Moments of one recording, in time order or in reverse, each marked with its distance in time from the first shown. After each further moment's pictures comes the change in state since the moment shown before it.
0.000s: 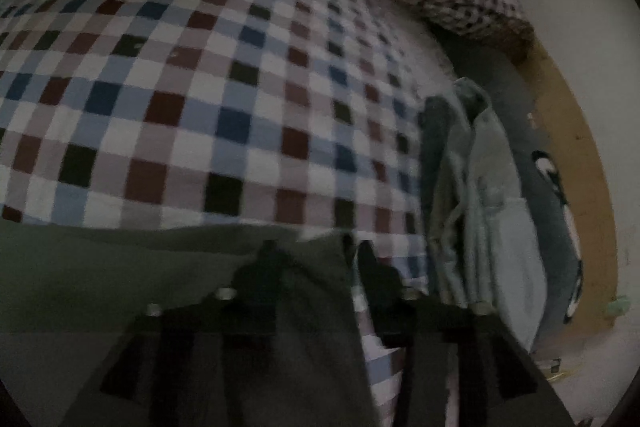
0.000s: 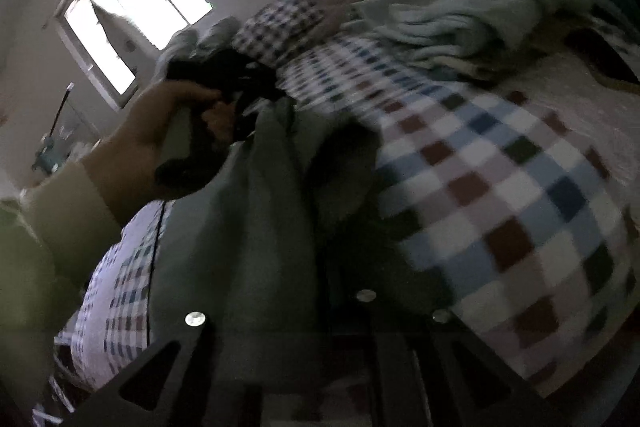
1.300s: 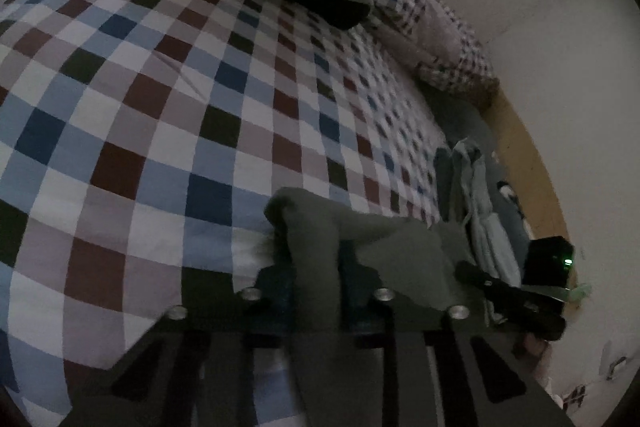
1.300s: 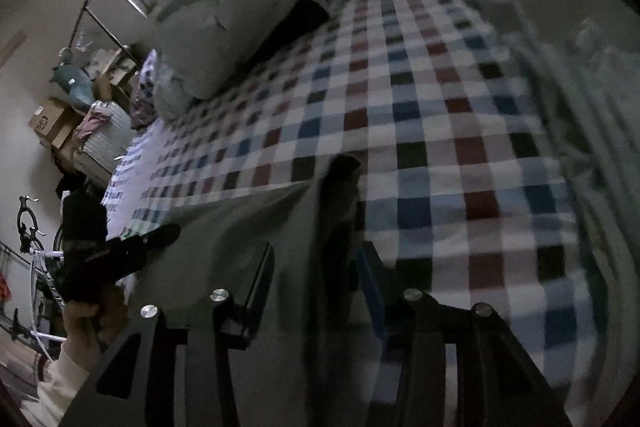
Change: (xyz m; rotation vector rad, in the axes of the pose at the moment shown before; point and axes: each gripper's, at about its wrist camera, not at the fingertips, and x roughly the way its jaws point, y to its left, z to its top) left arm -0.105 0.206 -0.030 -0.037 -0.151 -0.181; right arm 0.212 0.035 0.175 -0.274 0.428 0.154
